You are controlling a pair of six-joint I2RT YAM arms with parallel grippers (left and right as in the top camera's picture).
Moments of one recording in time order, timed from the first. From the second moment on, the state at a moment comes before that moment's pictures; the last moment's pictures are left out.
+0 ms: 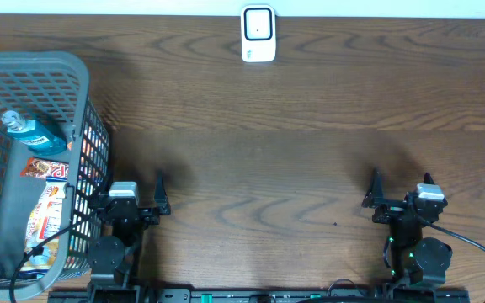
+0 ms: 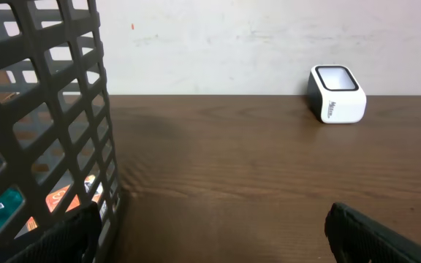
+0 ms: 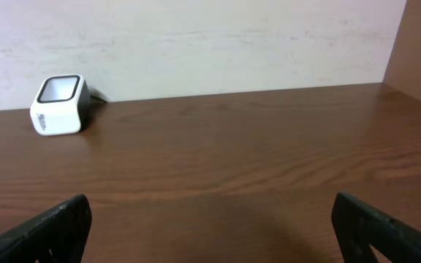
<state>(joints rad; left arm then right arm) -0.05 0.01 0.02 -0.12 -0.04 -0.01 -0.09 0.01 0.01 -0.07 0.00 0.07</state>
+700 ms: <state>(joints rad) -0.05 0.01 0.02 -0.12 0.02 -0.03 -0.09 0.01 0.01 -0.07 0.00 0.07</state>
